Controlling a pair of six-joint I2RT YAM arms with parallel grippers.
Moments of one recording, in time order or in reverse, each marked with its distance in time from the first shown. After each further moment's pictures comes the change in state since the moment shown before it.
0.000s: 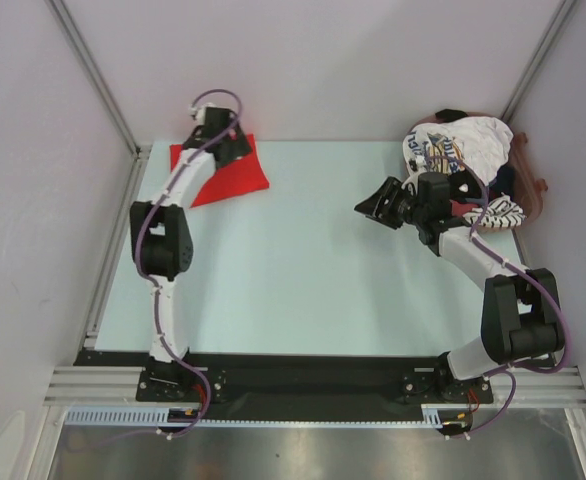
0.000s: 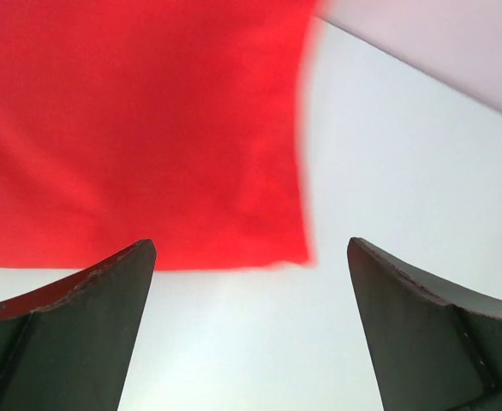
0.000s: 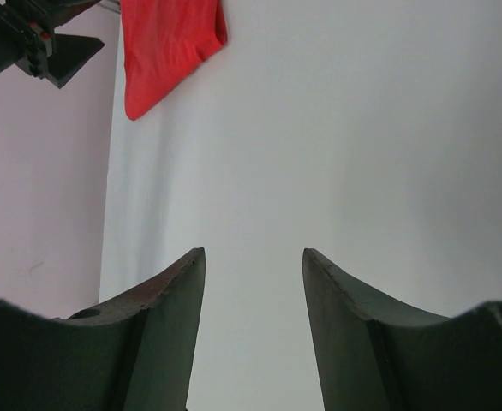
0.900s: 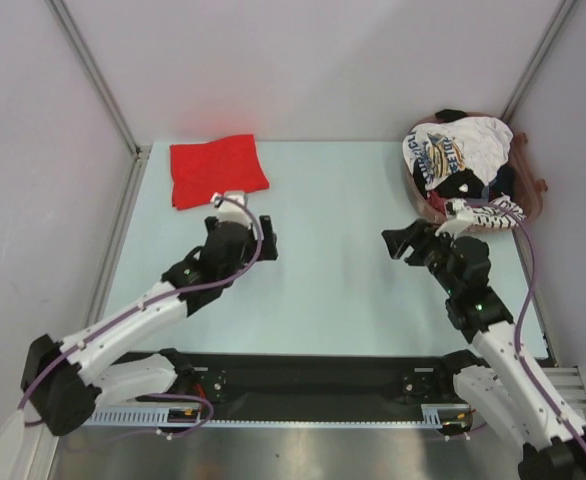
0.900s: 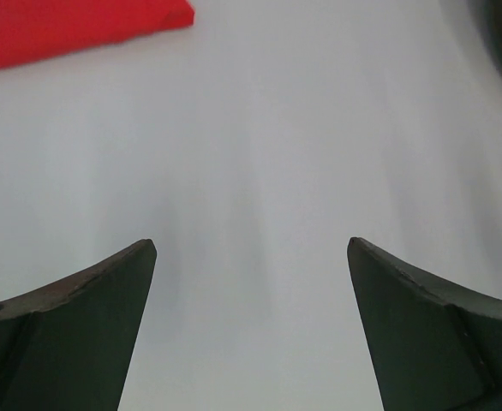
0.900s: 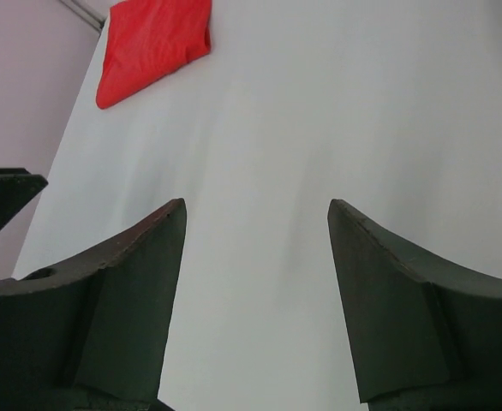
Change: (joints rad) left arm -0.587 -1.054 -1.131 0.328 -0.220 0.120; right arm 0.099 -0.718 -0.363 -0.071 0.369 -0.159
